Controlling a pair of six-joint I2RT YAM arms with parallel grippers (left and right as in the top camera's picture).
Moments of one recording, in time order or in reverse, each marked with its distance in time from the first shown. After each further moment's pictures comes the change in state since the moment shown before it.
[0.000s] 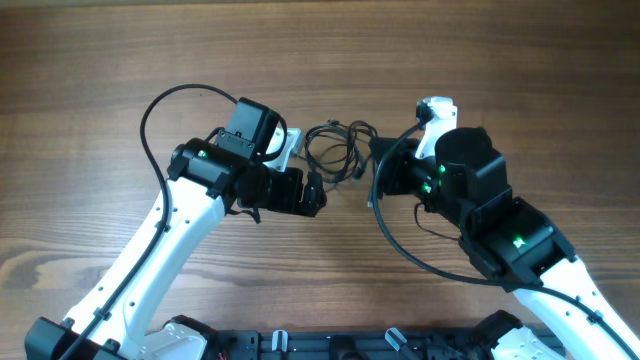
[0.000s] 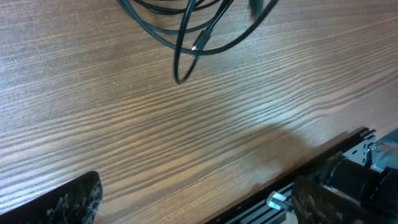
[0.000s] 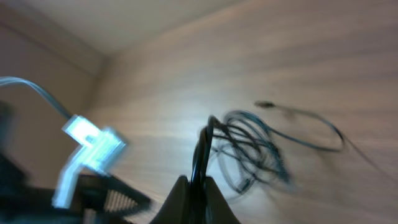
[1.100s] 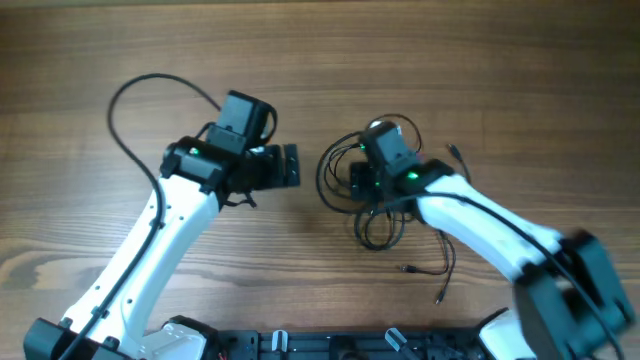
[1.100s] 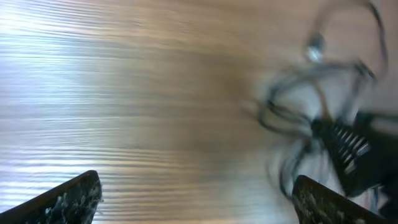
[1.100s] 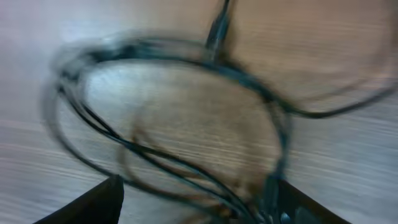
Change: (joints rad) left arm 0.058 0.001 -0.003 0.100 -0.349 -0.230; right arm 0.000 0.613 -0.068 0.101 0.108 -0.239
